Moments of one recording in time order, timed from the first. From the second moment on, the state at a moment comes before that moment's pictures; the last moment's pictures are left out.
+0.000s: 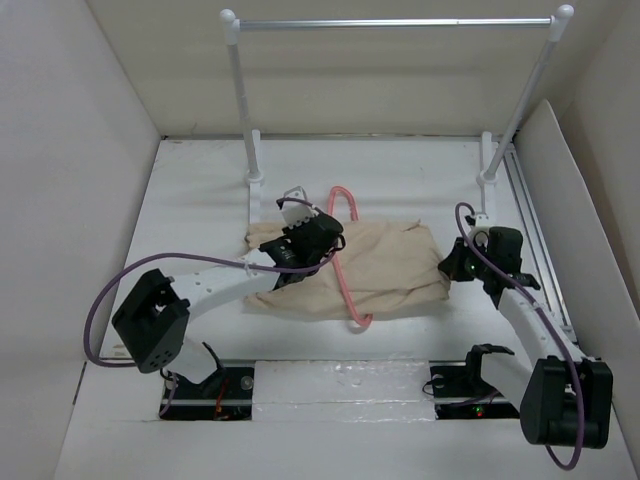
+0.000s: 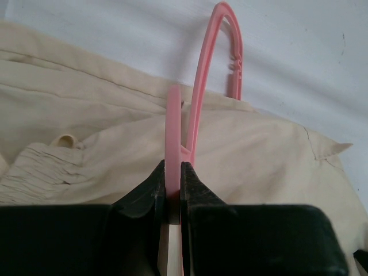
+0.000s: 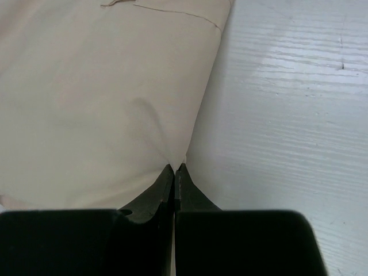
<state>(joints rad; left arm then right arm) -0.90 1.48 0.98 -0.25 -0.70 -1.02 -0.06 0.98 0.49 -0.22 -0.42 0.08</state>
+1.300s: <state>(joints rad) -1.00 1.54 1.38 -0.61 -0.64 -0.73 -0.10 1.15 0.56 -0.26 -0.45 -0.03</state>
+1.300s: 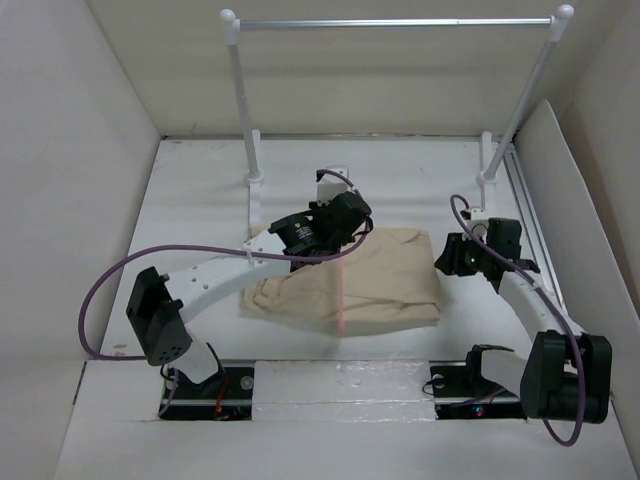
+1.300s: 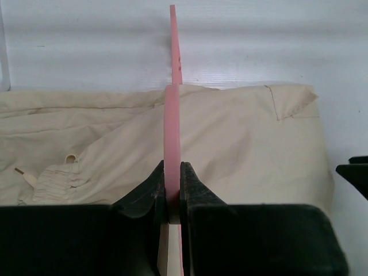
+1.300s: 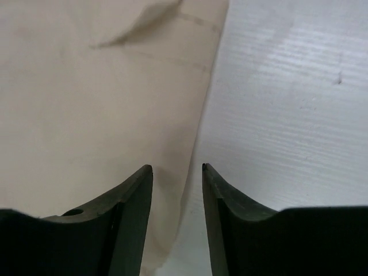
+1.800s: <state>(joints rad) -1.00 1.55 1.49 -0.72 -0.57 -0.74 0.26 0.80 0.86 -0.50 -0.49 0.06</state>
